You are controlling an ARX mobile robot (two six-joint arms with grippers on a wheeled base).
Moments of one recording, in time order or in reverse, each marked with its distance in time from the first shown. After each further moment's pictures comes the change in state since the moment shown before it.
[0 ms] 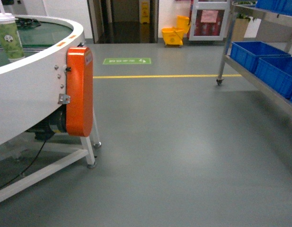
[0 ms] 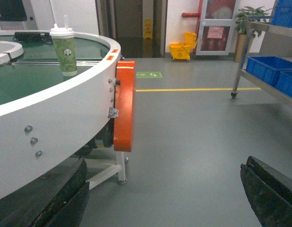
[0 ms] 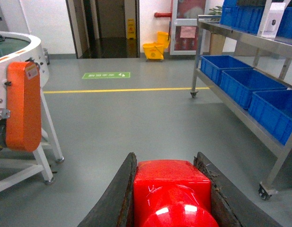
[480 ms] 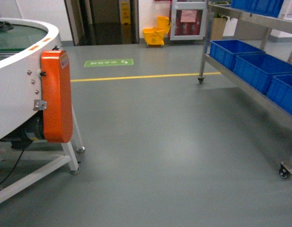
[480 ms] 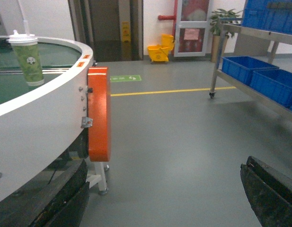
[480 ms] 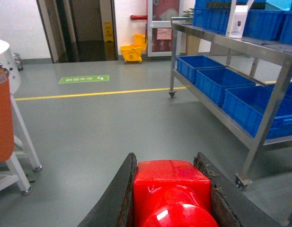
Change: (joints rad) left arm 0.000 0.000 0.000 0.006 0.002 0.000; right arm 0.000 0.000 0.000 0.004 0.000 0.000
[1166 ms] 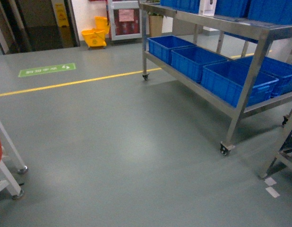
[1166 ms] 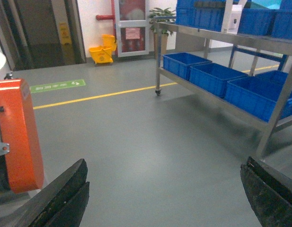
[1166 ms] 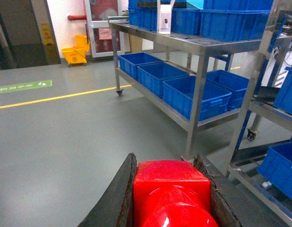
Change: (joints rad) left arm 0.000 0.000 0.000 0.000 0.000 0.000; right arm 0.000 0.000 0.000 0.000 0.000 0.000
